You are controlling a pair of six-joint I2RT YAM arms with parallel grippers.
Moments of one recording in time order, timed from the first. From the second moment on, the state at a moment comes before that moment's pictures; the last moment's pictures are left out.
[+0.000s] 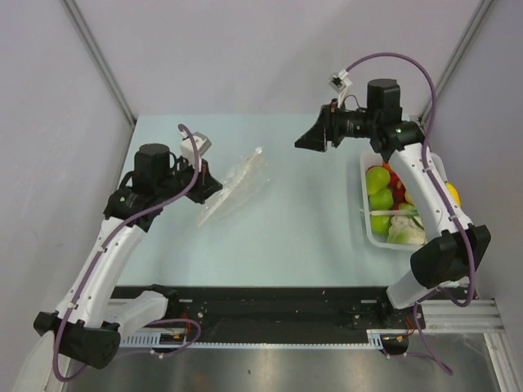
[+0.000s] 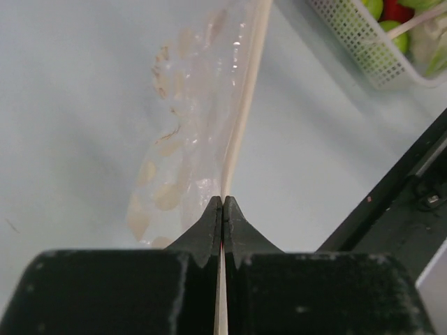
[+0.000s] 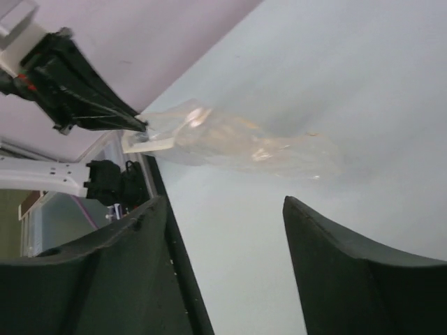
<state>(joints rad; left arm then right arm) -0.30 1.03 1.16 -0.66 0.46 0.06 0.25 1.58 1.69 -0.54 -0.94 0.16</state>
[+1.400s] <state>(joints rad) -0.29 0.88 1.06 -0.64 0.01 -0.31 0.58 1.84 1.54 -0.52 -0.83 0.19</state>
